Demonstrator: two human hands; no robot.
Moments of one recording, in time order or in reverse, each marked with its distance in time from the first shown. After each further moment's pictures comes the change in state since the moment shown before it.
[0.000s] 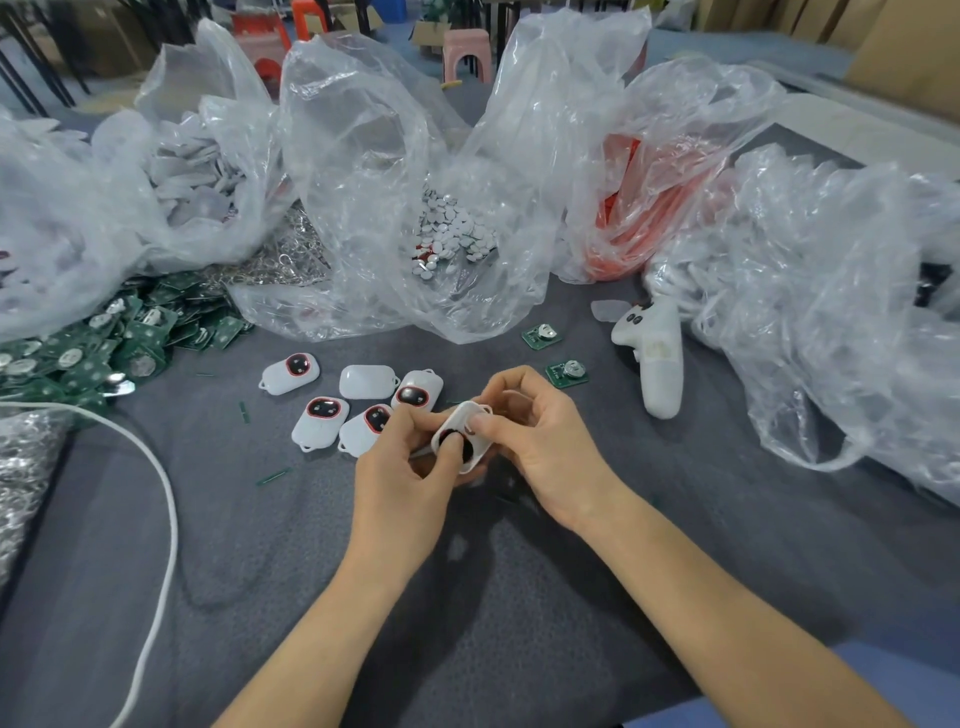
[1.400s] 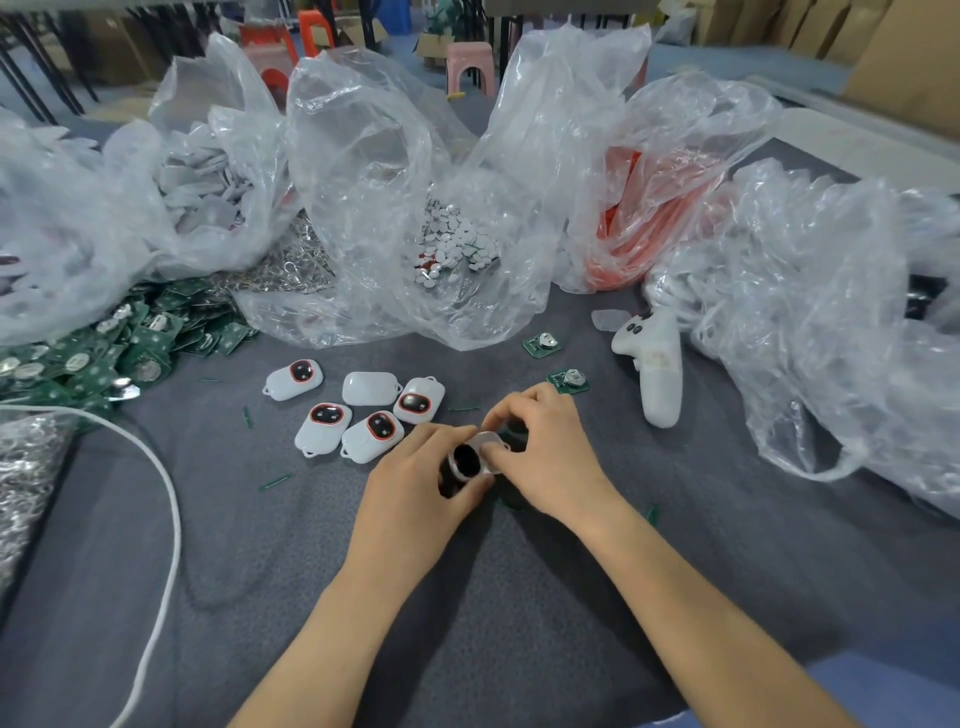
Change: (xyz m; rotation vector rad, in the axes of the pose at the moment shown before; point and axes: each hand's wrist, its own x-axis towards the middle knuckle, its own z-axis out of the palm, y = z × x) left_hand 0.005 -0.006 -0.007 0.641 -0.159 0.310; right_hand 0.011 0.011 -0.012 -1.003 0.061 -0.117
